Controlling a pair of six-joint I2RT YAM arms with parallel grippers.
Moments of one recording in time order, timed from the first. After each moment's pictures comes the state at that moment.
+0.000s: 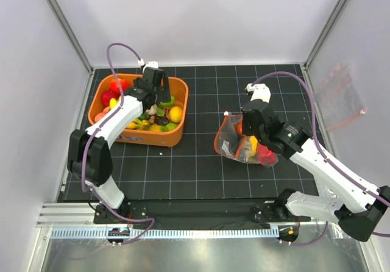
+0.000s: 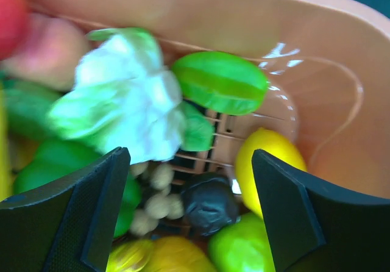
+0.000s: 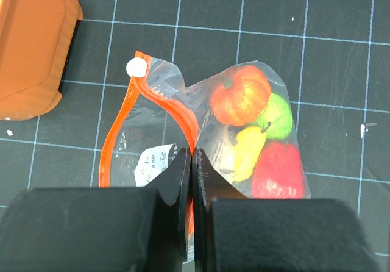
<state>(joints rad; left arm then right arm) -0.39 1.70 1.42 -0.46 -0.35 -0.35 0.75 1.08 1.17 -0.79 0.50 0.45</state>
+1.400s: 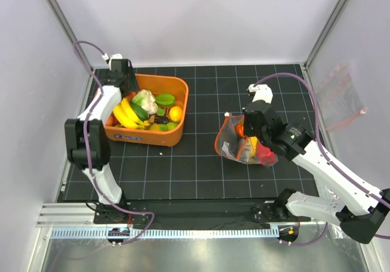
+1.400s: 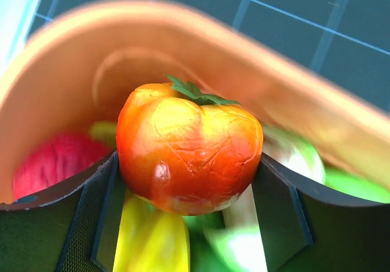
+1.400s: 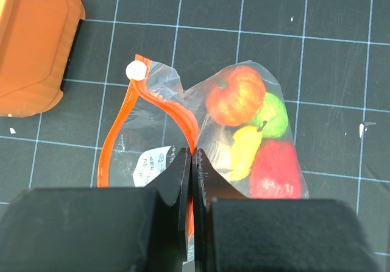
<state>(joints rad) -0.06 1.87 1.54 -0.40 -0.36 -0.29 0.75 1.05 1.16 -0.79 0.50 0.44</state>
